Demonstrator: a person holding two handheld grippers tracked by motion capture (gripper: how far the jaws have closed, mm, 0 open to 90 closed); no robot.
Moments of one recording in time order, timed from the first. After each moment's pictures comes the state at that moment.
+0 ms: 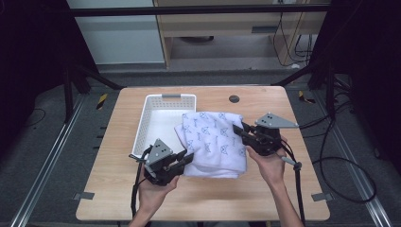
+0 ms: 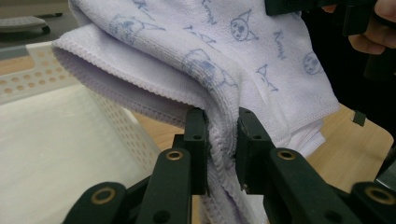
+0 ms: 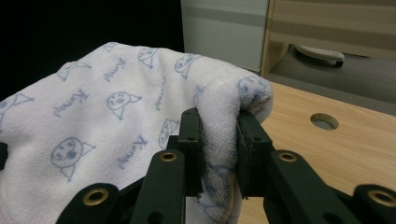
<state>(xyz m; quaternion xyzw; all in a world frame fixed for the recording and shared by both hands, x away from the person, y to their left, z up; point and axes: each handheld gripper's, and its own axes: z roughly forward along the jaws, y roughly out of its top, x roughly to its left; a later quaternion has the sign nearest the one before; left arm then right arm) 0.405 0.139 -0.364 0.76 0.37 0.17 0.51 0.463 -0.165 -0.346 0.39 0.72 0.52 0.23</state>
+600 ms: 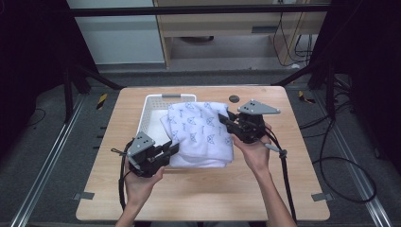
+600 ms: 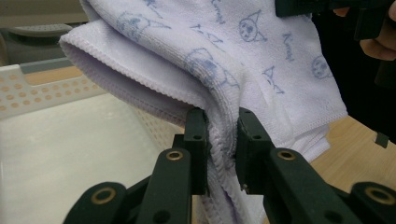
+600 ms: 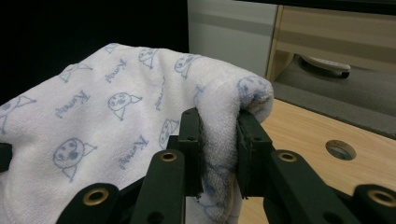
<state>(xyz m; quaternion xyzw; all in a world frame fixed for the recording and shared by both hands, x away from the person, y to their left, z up) 0.417 0.170 -0.352 0.74 0.39 0.19 0.52 0.485 -0.126 -0.323 0.38 0.73 0.52 0.24</state>
